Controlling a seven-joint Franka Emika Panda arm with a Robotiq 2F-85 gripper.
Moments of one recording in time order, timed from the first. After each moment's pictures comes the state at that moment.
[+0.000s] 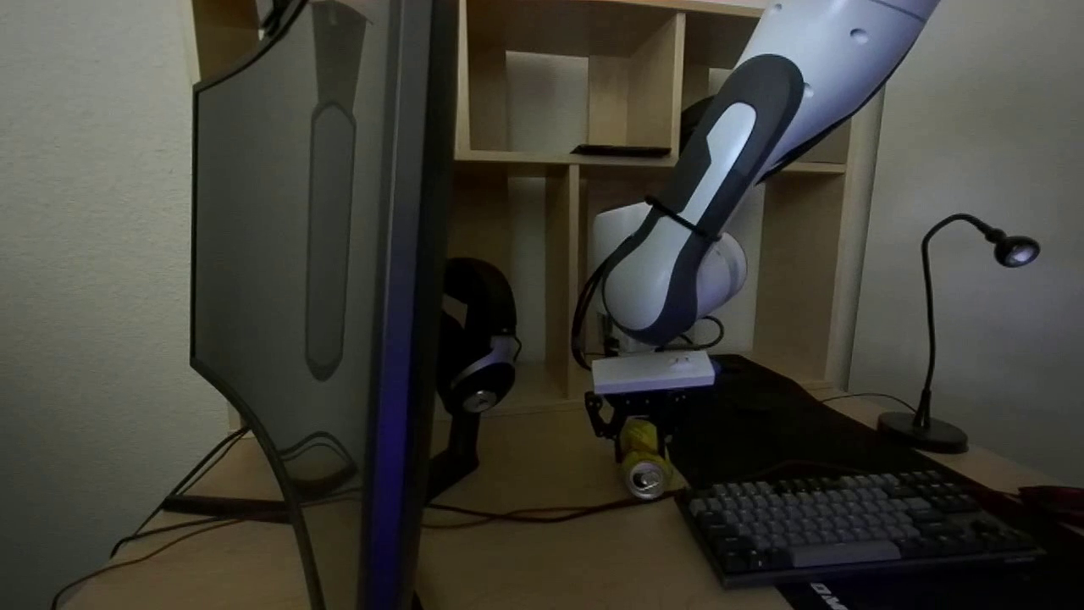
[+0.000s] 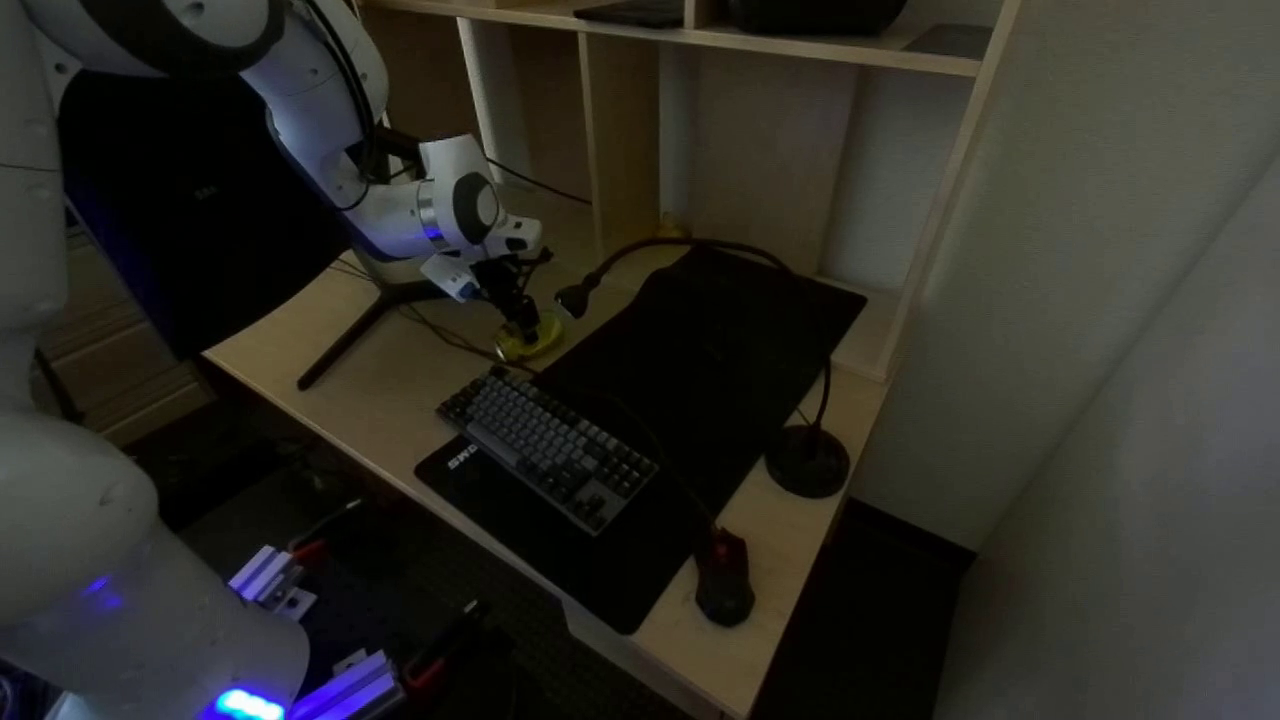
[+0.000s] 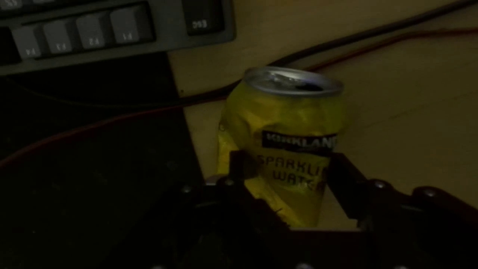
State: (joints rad) arm 0.27 0.53 0.05 -2.06 -0.37 2.62 0.83
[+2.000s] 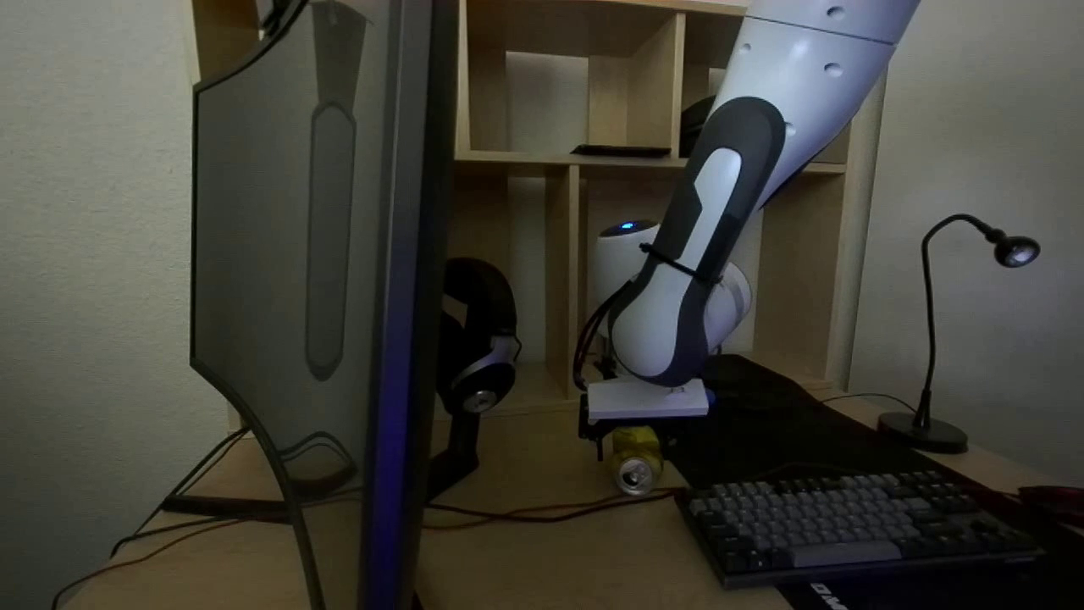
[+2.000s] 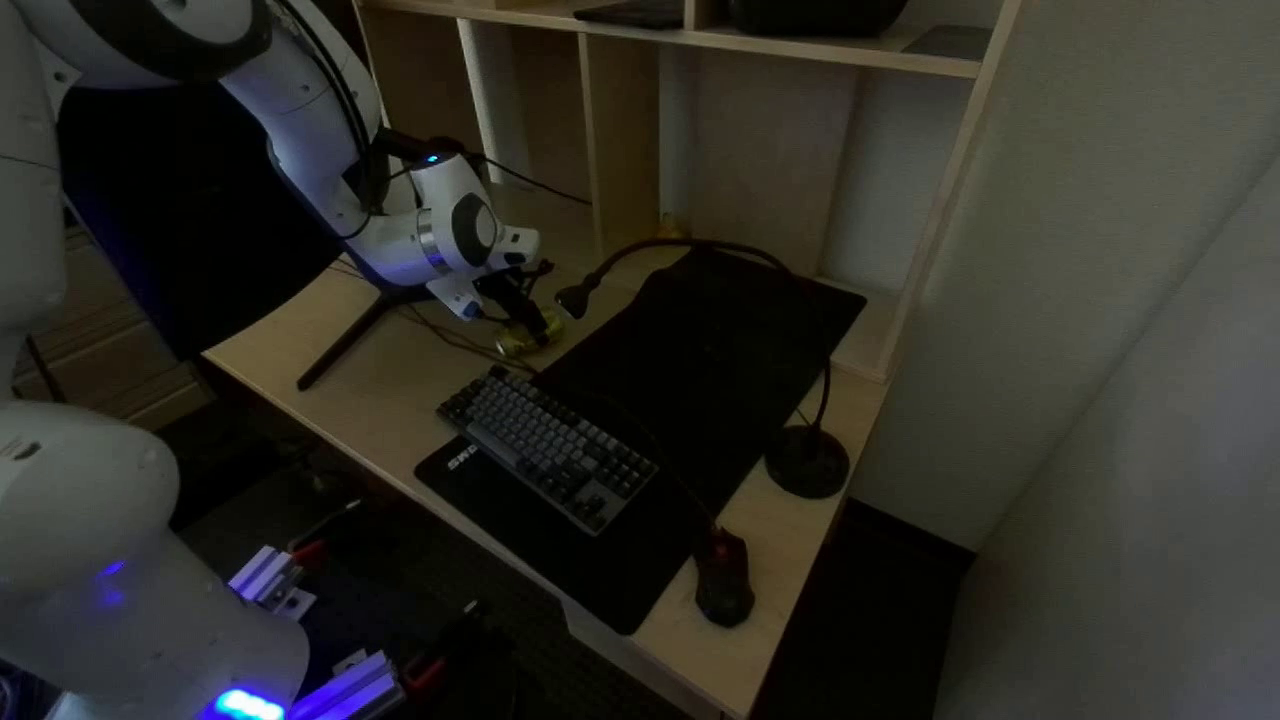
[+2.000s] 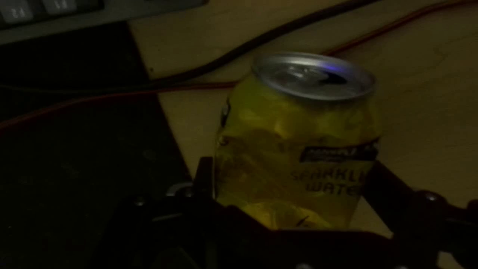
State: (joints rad) arm 0.47 0.58 -0.16 -2.08 -0.37 2.82 0.90
